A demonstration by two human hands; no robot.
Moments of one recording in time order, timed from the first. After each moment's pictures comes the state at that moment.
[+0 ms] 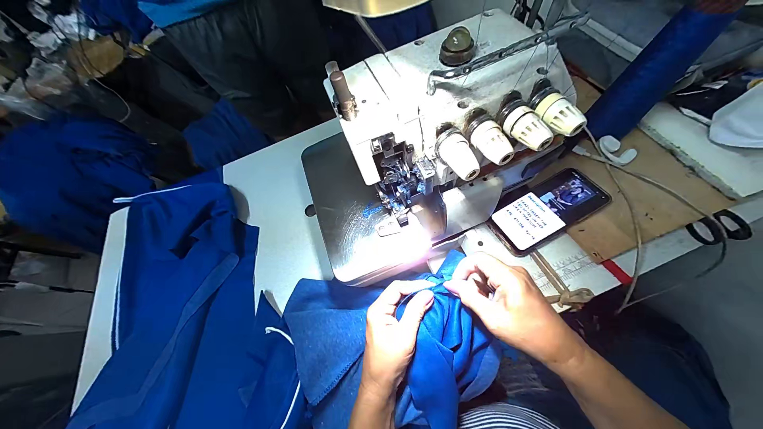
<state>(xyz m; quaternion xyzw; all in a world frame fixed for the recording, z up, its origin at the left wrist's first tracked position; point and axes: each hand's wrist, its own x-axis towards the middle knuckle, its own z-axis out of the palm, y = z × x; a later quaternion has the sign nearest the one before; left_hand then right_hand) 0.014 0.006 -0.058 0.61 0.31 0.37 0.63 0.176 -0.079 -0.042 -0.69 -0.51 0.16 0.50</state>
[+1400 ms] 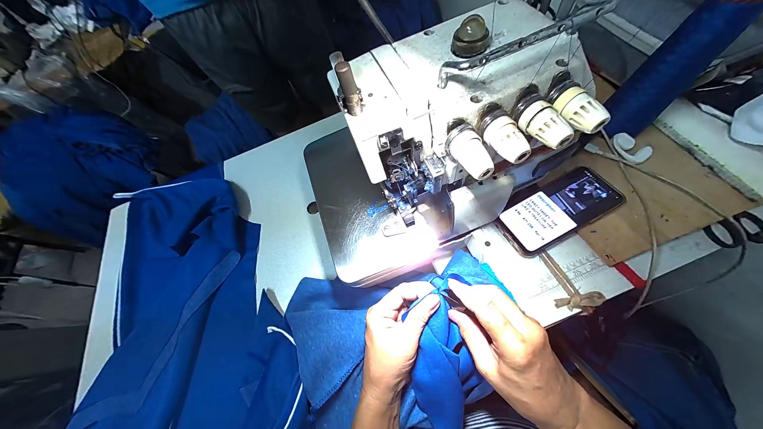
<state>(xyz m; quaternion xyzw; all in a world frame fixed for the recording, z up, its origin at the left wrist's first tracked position) 0.013 0.005 -0.057 0.57 0.31 0.38 0.66 0.134 -0.096 -0.056 -0.69 -0.56 -0.02 0.46</state>
